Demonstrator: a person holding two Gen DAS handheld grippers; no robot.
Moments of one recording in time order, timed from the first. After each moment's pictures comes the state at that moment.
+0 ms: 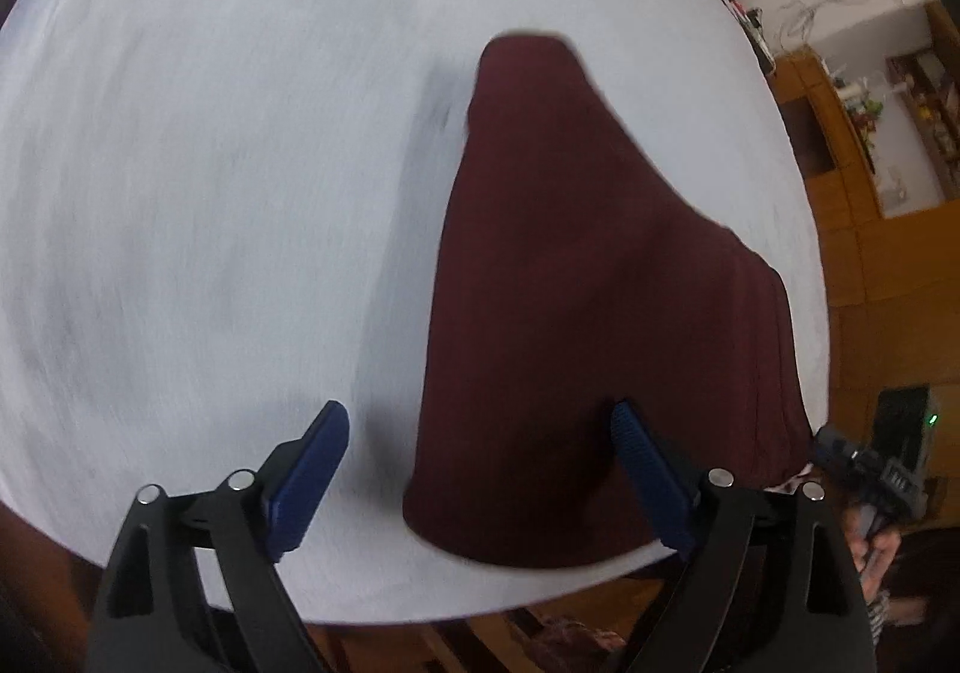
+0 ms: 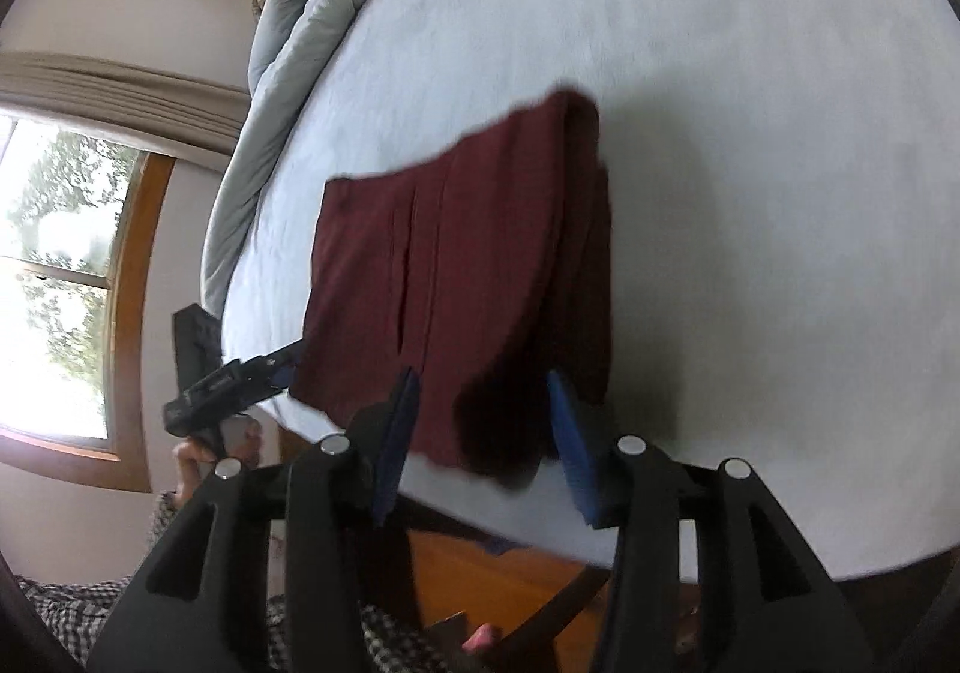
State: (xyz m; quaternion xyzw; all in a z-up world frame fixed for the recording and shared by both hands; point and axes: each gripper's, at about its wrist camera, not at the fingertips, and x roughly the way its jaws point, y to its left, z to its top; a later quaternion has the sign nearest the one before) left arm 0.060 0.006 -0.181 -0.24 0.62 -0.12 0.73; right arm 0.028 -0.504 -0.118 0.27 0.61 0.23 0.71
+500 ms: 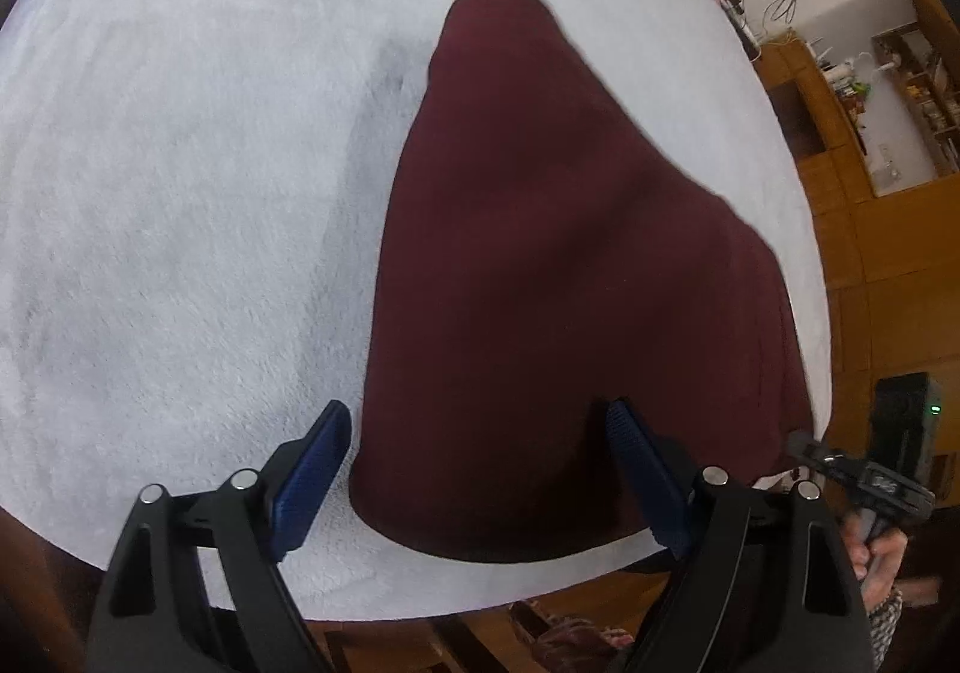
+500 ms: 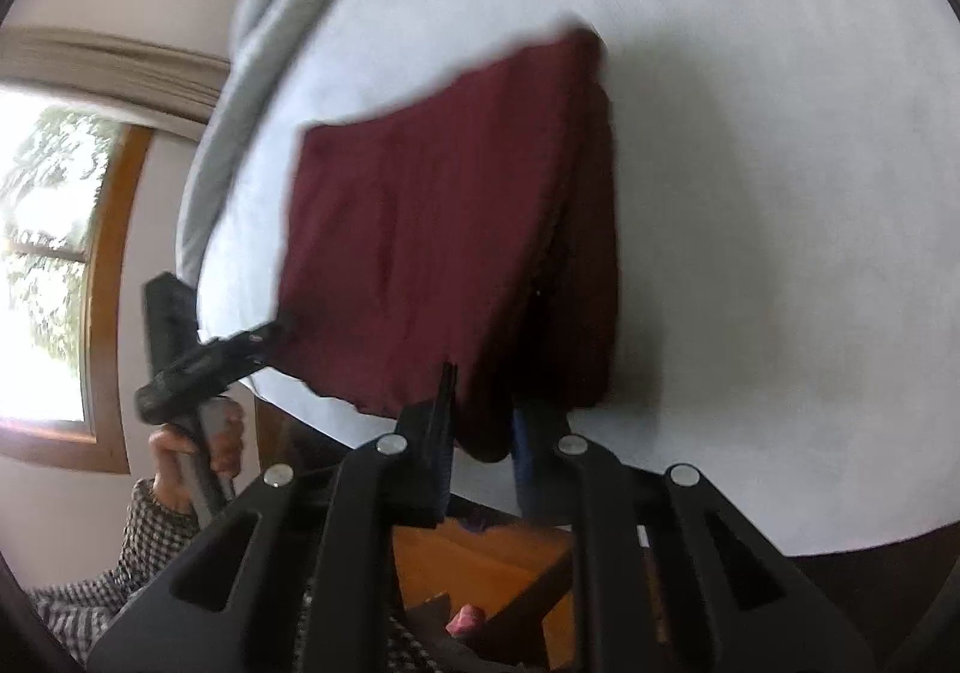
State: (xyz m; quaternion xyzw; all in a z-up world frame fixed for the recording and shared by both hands) left arm 0.074 -0.047 -0.187 -0.21 0.62 -0.13 0.74; right arm 0.013 -0.488 -0.137 0.24 0.64 0.21 0.70
